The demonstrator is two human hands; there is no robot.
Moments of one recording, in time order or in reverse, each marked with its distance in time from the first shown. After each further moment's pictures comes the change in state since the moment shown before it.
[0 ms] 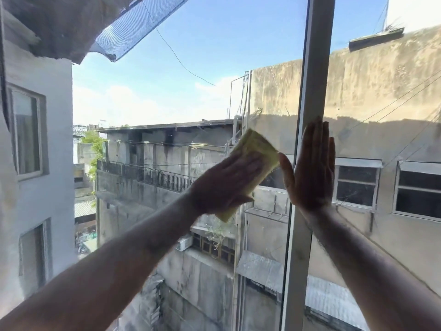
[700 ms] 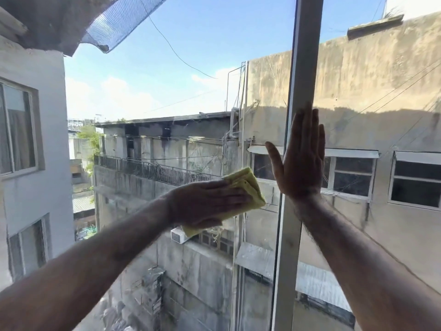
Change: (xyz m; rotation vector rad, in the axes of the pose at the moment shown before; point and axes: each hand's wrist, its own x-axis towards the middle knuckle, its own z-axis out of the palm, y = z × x) left_hand -0.051 0.016 0.008 -0.001 -0.129 0.421; right_hand -0.002 -0.002 -0.002 -0.014 0.019 0.009
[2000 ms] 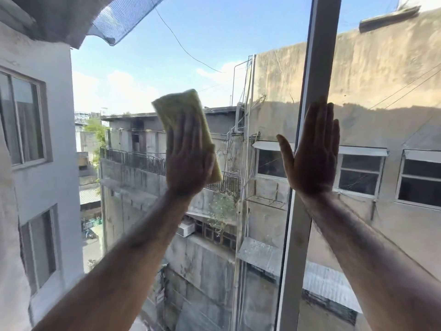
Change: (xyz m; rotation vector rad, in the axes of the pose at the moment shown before) left_hand 0.005 -0.025 -0.002 -0.047 0.408 -1.229; right_hand -0.001 0.000 0.003 -0.034 0.018 0.020
